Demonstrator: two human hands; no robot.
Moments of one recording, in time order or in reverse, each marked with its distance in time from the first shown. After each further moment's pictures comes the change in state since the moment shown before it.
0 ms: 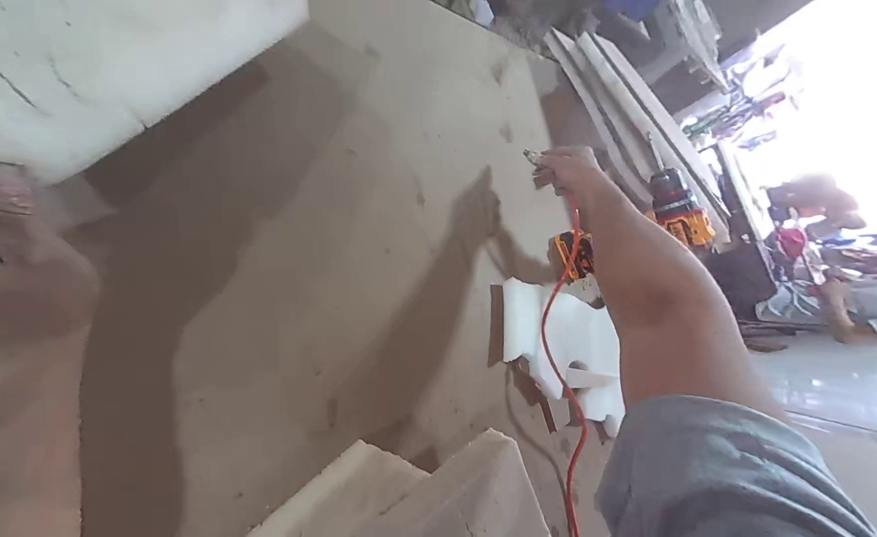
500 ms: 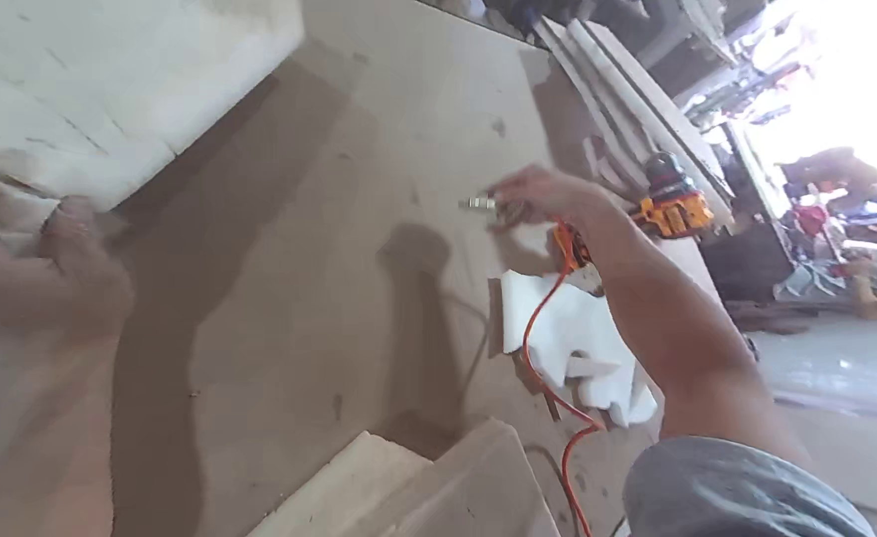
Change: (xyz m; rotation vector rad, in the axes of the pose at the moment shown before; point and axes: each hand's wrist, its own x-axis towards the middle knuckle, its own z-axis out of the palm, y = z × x) left_hand -0.006 0.031 -0.004 0.071 -0.020 -0.032; right_hand -0.118 -0.047 -0.003 0.151 -0.752 -0.262
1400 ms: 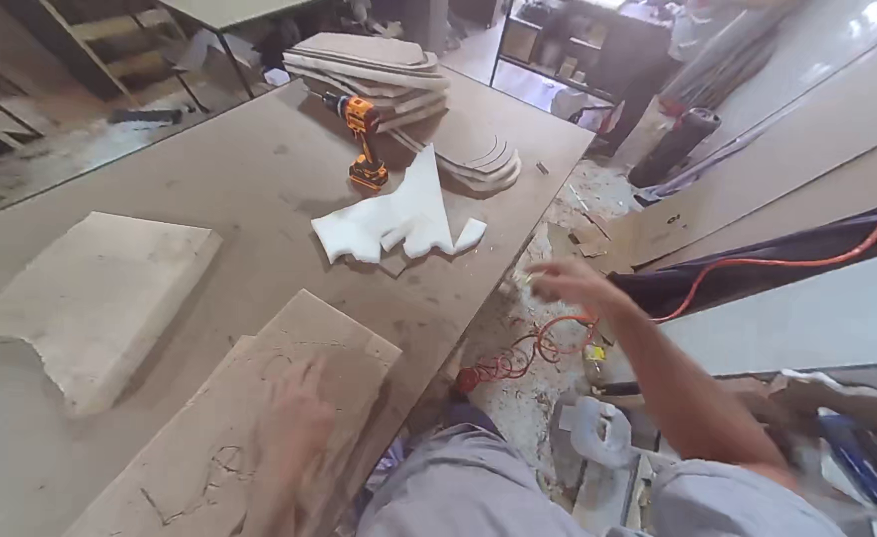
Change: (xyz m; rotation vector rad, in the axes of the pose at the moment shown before) left_hand -0.397 0.211 -0.166 0.433 -0.981 0.671; right_hand -0.619 0.311 0.212 0.300 0.682 0.230
